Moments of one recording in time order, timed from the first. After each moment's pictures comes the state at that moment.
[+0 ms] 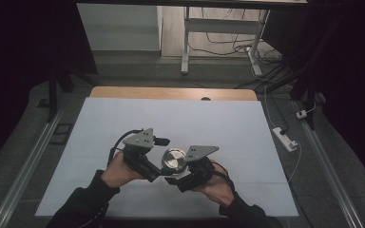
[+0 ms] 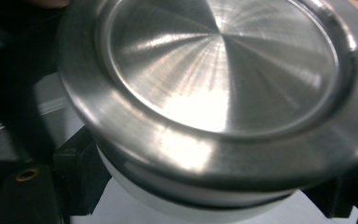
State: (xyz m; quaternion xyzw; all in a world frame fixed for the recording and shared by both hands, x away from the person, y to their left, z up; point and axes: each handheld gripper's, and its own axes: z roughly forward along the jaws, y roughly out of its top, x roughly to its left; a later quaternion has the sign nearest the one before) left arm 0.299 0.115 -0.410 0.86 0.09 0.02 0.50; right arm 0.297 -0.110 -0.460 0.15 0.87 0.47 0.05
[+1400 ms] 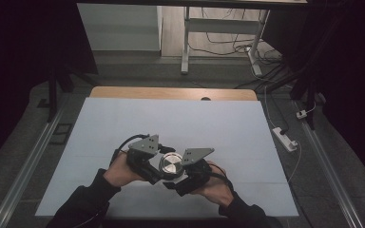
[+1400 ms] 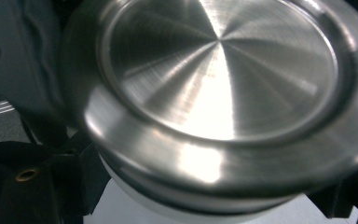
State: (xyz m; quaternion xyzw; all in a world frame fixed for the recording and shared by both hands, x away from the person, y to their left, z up) left arm 0.297 0.099 -0.426 0.87 0.10 0.04 0.48; right arm 0.294 -0.105 -0.463 0.14 0.88 0.45 0.04
